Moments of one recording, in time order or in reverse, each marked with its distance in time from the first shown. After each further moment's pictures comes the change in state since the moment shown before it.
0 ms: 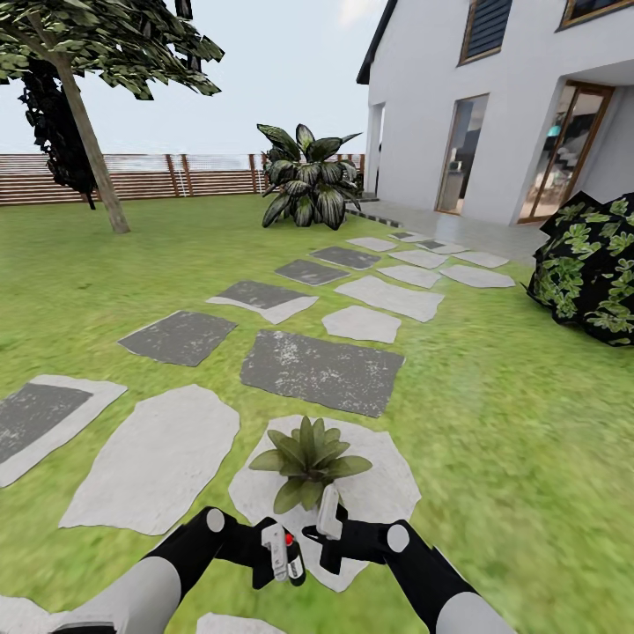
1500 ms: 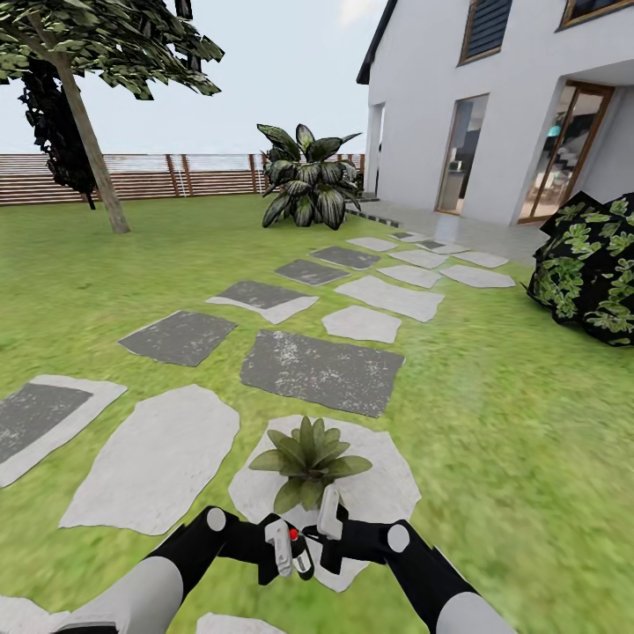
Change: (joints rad) left arm 0.000 -0.008 0.006 -0.003 0.049 -0.028 -0.005; right arm 0.000 -0.001 0.000 0.000 0.000 0.000 -0.001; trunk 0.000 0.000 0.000
